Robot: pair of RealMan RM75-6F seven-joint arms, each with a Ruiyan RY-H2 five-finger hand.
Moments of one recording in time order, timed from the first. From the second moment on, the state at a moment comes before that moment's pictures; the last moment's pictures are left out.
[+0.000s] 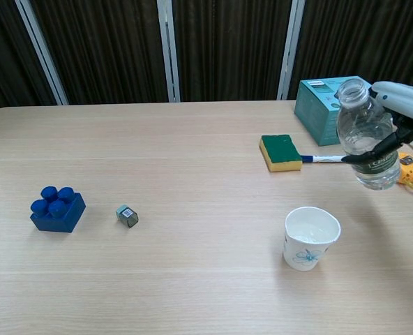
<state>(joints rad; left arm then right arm) -0.11 -1.07 -0.05 -1.71 1.45 1.45 0.08 0.55 -1.51 0.18 -1.33 -1.36 1.10 0.08</state>
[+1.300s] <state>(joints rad) -0.12 -1.08 -0.06 -1.70 1.40 1.42 0.09 0.57 -1.82 0.23 -0.87 -1.36 1.07 0.76</state>
